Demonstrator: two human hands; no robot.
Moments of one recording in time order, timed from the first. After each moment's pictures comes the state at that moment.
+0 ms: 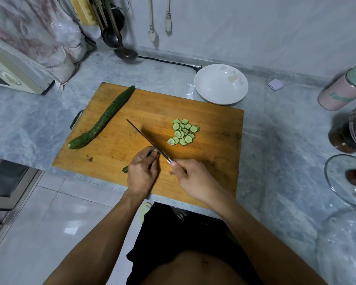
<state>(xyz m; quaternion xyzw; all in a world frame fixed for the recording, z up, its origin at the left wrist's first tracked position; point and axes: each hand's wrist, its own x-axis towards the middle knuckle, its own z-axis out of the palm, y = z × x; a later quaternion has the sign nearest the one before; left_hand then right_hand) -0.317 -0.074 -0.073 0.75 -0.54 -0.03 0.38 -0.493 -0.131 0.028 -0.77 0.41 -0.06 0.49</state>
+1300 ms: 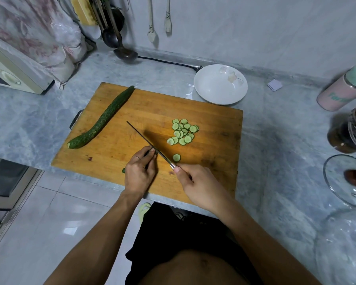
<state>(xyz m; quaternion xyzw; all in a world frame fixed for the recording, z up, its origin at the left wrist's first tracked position) -0.315 -0.069 -0.067 0.75 -0.53 -0.06 0.39 -0.513 -0.120 0.048 -0.76 0.41 -0.06 0.50</state>
